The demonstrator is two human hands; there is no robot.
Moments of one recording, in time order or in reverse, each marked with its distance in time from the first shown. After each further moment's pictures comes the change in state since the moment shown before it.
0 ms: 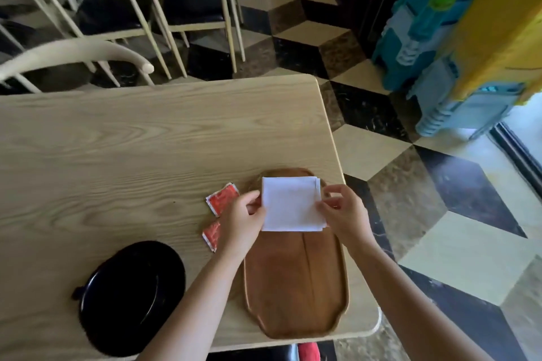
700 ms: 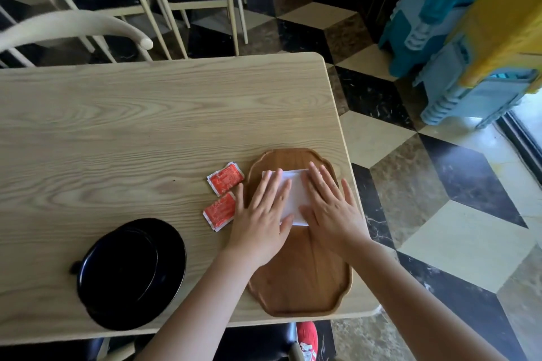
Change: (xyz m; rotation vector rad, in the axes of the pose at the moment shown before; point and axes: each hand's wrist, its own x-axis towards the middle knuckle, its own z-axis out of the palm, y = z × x) left_hand -0.023 -0.038 0.021 1.056 -0.109 0.535; right_hand -0.006 0.041 0.023 -0.942 -0.086 -0.661
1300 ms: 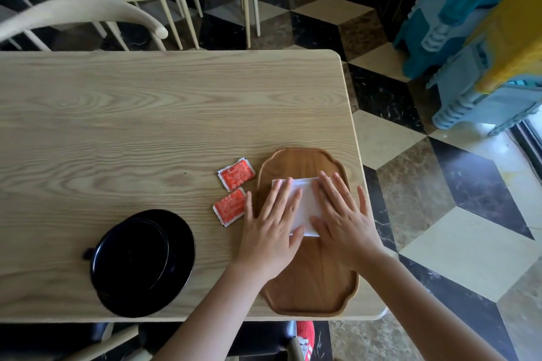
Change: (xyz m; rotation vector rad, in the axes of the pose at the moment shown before) left_hand -0.017 0.007 0.009 -0.020 0.056 -0.024; right_hand -0.012 0.006 0.005 -0.137 -0.024 -0.033
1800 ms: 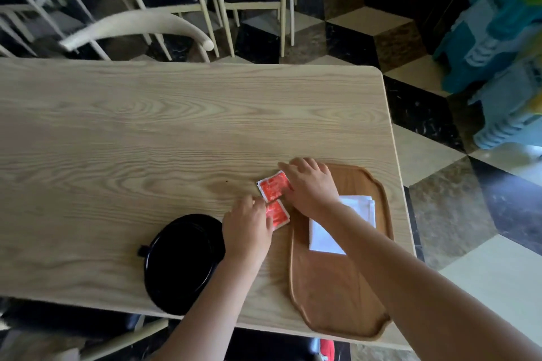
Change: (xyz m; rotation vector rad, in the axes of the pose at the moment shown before) left_hand -0.002 -0.071 -0.043 -0.052 -0.102 -0.498; right_hand 0.124 -0.094 -0.025 0.206 -0.040 -0.127
